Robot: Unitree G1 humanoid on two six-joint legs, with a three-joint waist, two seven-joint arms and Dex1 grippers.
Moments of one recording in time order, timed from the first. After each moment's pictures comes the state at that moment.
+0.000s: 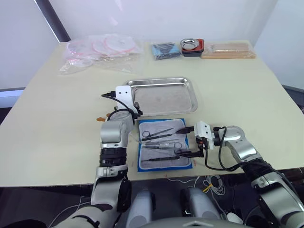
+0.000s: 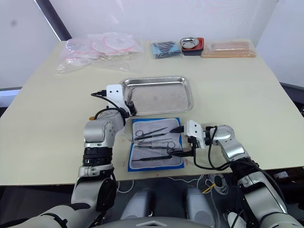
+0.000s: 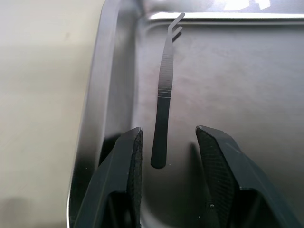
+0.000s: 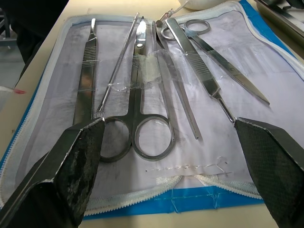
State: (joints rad) left arm -0.60 0.11 0.18 0.05 -0.10 0.91 0.13; right arm -0.46 -0.40 0.34 0.42 0.19 -0.14 1.26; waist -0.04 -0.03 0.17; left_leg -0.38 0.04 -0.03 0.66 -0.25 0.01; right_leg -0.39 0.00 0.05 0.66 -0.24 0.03
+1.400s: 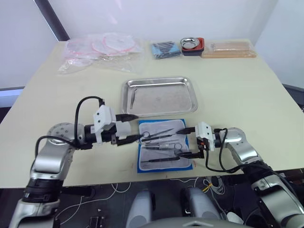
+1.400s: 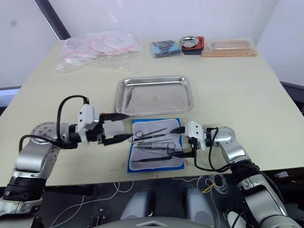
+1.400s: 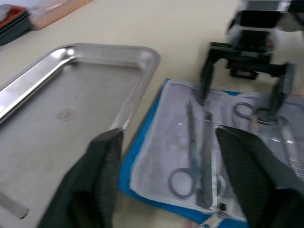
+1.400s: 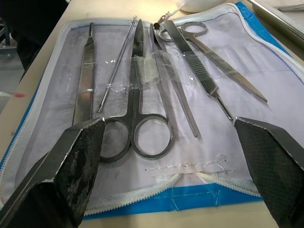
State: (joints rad) left arm -0.18 0.79 0.09 -0.15 -0.43 0.21 -1.23; right arm -0.43 -0.40 0.32 0.40 0.19 -0.14 1.27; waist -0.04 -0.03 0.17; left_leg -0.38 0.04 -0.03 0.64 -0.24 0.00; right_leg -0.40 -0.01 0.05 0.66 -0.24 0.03
